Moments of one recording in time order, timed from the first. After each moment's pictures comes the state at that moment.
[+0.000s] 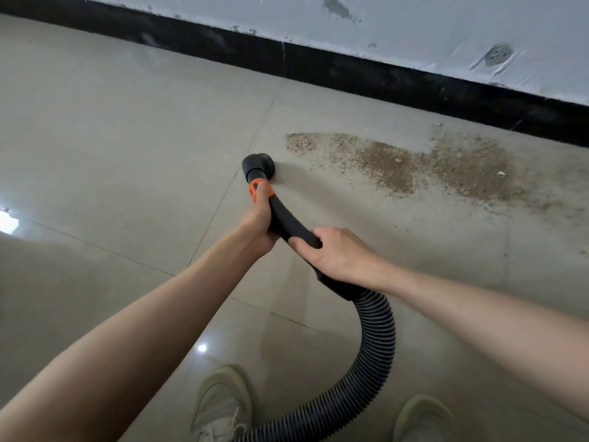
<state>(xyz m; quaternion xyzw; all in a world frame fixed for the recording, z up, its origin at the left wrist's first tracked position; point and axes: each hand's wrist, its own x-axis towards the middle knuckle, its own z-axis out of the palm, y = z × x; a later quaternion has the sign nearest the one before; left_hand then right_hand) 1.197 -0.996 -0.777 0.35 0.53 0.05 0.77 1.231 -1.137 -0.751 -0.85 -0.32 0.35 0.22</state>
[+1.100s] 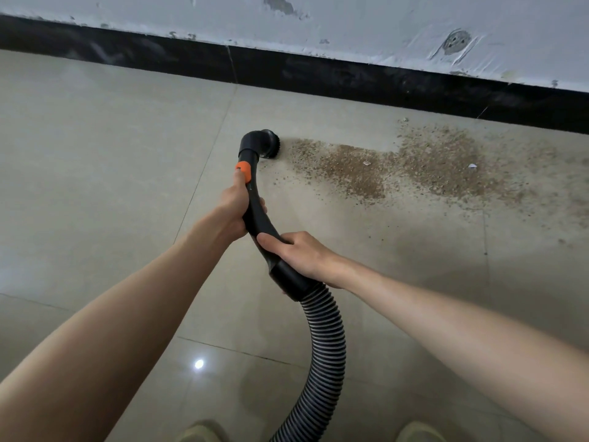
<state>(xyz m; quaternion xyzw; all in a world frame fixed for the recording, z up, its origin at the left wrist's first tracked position) 1.284 -0.966 -0.800 0.47 0.51 -0.02 0.72 1.279 -1.118 -0.781 -0.74 -0.16 0.51 0.41</state>
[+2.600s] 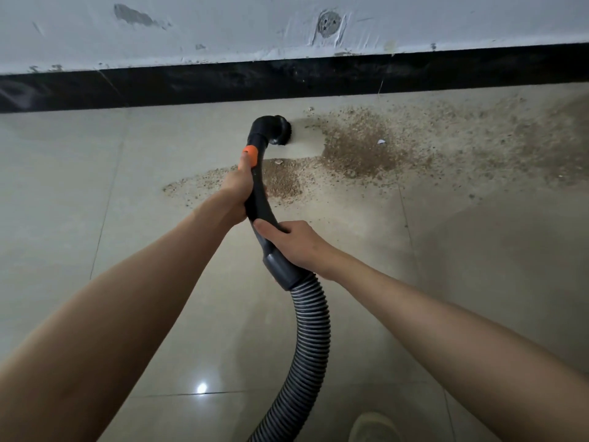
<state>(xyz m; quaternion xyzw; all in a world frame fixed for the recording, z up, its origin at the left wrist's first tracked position) 1.396 -1.083 -0.808 0.63 0.42 -0.10 0.65 1.343 -1.223 -0.796 -0.76 -0.06 0.41 0.50</state>
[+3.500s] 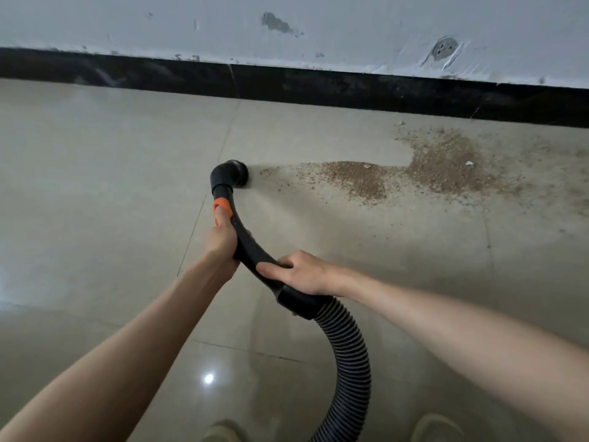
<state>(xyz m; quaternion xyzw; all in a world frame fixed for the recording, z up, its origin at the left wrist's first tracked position) 1.223 -0.971 -0.801 0.48 0.53 0.08 0.69 1.256 -1.120 -0.785 -0.75 -0.24 0.52 0.33</state>
